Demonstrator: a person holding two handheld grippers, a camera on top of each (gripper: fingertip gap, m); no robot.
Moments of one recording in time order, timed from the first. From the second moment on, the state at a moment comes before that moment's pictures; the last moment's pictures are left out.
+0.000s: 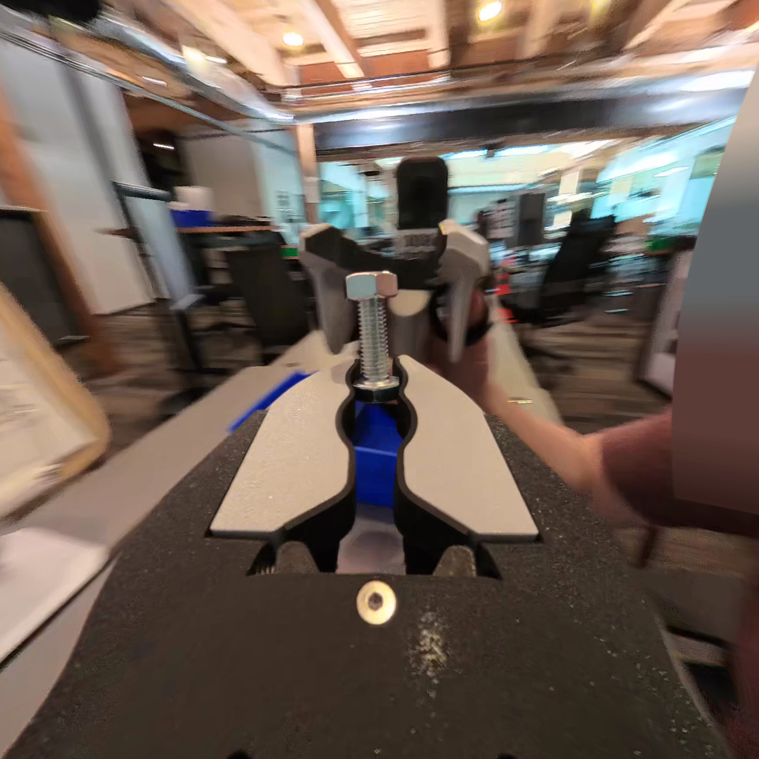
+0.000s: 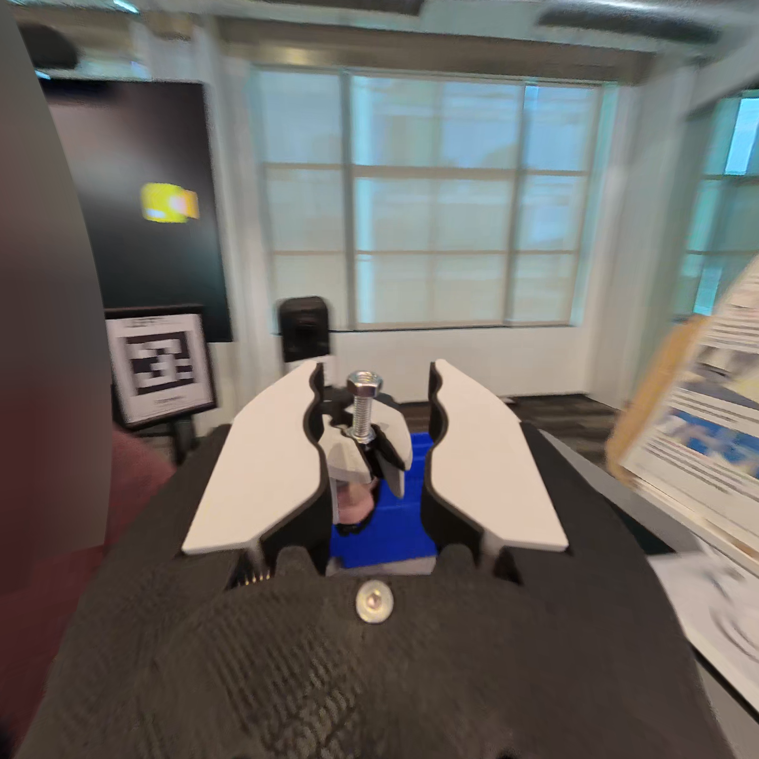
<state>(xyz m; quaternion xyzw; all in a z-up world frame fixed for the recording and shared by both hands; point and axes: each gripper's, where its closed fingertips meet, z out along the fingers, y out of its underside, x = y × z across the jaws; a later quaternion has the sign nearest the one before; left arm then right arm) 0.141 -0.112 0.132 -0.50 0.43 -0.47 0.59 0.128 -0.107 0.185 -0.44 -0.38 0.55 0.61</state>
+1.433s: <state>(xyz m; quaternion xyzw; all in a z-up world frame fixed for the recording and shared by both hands) 0.149 -0.183 0.106 -0.44 0.54 -0.66 0.28 0.152 -0.148 0.163 -0.35 -0.54 0.60 0.47</state>
